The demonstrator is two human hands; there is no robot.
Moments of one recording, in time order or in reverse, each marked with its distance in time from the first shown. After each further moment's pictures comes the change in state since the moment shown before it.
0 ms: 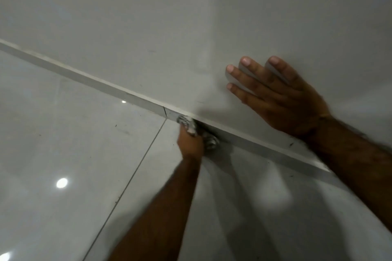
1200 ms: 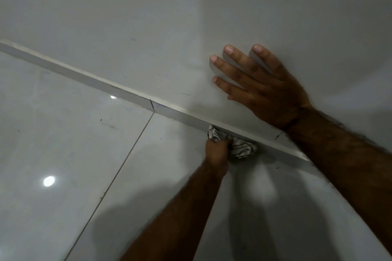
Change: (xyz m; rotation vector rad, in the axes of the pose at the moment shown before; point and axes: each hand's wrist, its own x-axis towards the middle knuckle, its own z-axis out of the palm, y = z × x) left_hand -0.072 0.000 0.081 -0.702 -0.405 -0.454; right_hand 0.000 -0.003 0.006 0.031 0.104 0.044
